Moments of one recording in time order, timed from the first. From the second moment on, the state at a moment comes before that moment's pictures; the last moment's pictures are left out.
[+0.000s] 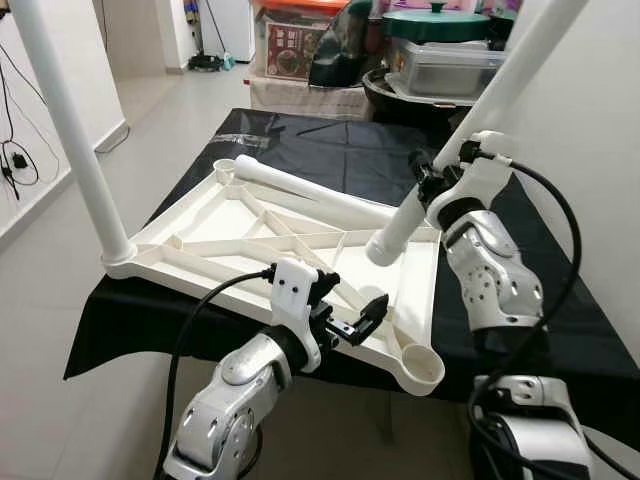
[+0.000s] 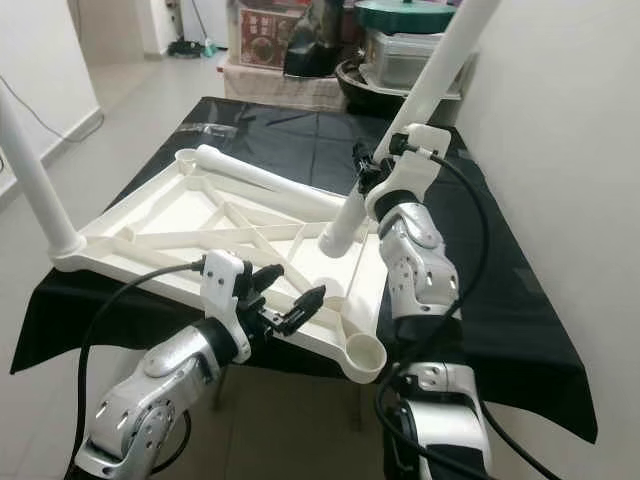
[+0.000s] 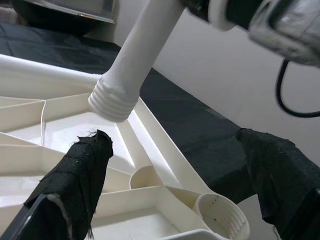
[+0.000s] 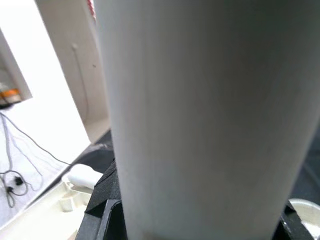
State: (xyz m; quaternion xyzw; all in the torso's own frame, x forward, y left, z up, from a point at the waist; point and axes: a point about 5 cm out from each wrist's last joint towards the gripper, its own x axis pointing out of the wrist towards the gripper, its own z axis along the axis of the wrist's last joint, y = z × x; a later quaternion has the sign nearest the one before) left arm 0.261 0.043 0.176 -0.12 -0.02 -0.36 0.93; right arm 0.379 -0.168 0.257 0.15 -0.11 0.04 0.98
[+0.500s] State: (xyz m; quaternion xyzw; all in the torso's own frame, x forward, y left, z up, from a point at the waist) left arm 0.245 0.049 0.179 -0.11 -0.01 -0.35 0.93; right arm 0.357 -0.161 0.267 0.15 -0.16 0.13 0.97
